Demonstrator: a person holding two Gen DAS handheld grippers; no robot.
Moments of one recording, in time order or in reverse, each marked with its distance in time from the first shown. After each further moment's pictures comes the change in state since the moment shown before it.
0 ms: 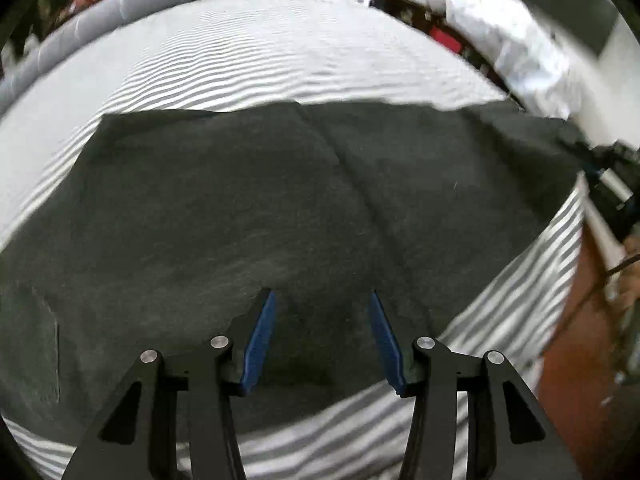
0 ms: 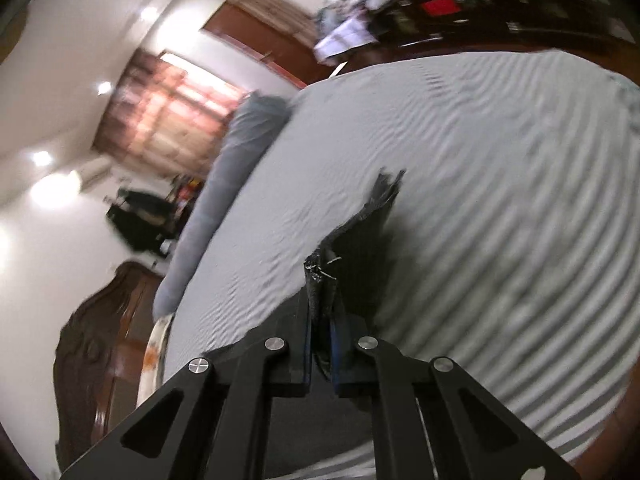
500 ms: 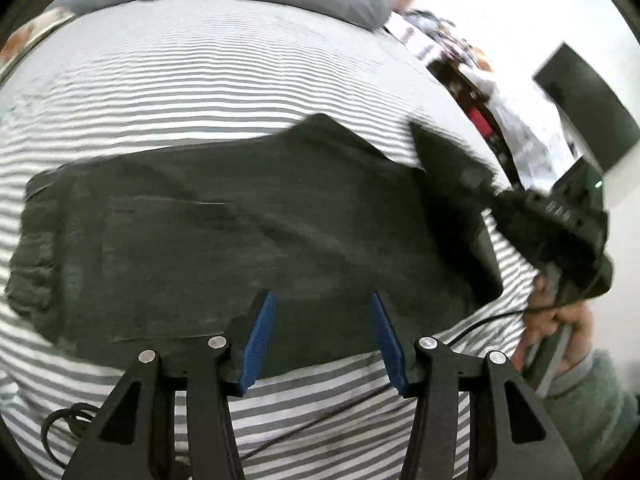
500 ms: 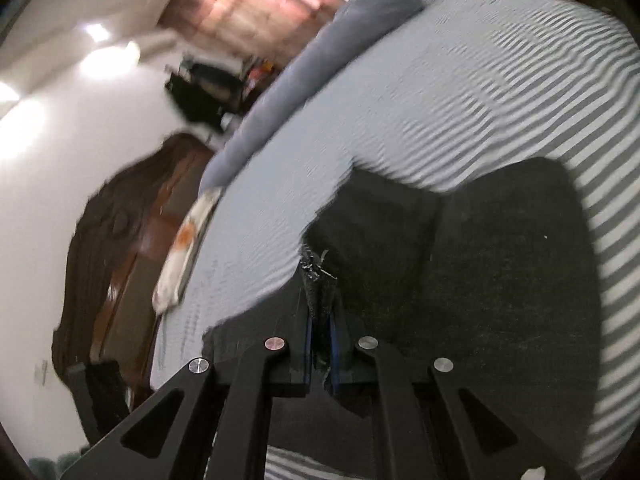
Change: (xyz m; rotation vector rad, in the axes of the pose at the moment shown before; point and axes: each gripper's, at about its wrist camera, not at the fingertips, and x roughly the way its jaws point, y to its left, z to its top) left arm -0.112 0.162 -0.056 -0.311 -0.099 -0.073; right arm 0.166 0.186 -0.123 -0.266 0.382 0.151
